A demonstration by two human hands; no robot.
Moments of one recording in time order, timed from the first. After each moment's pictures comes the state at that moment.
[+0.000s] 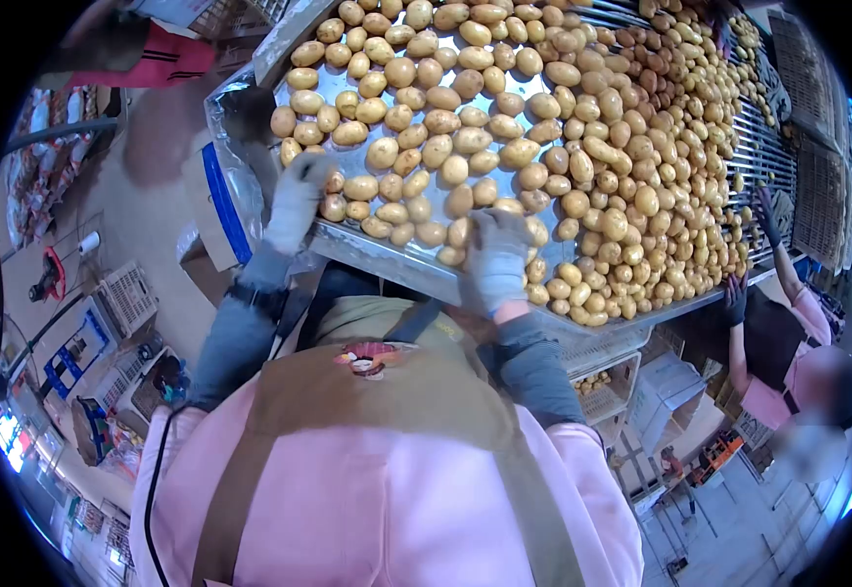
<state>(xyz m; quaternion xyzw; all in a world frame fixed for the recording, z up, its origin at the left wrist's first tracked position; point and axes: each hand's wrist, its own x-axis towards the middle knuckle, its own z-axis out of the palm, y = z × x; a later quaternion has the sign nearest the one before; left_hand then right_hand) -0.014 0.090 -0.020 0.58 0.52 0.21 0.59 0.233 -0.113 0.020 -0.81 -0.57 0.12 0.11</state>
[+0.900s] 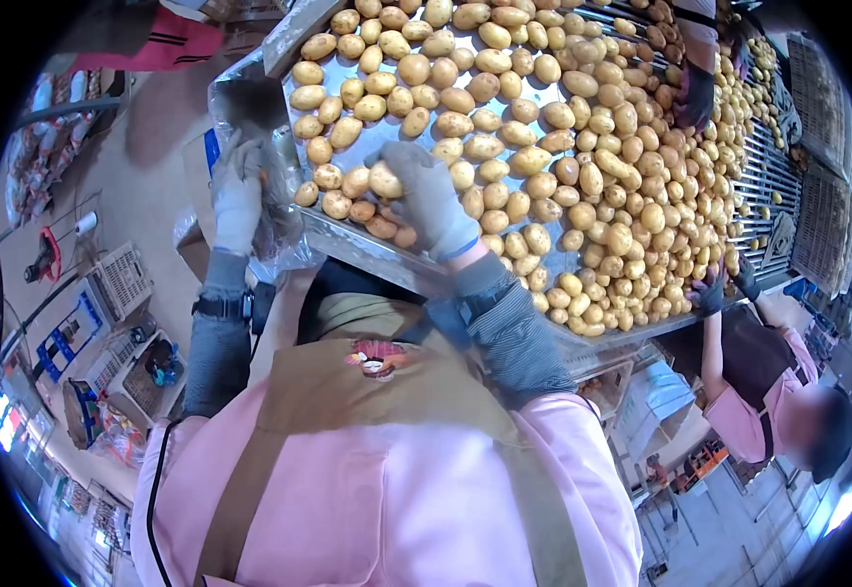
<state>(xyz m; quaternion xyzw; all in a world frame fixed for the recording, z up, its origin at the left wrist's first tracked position) -0.081 0.133 -0.009 0.82 0.54 0.18 0.05 0.197 0.019 0.036 -0.60 -0.62 0.33 0.38</state>
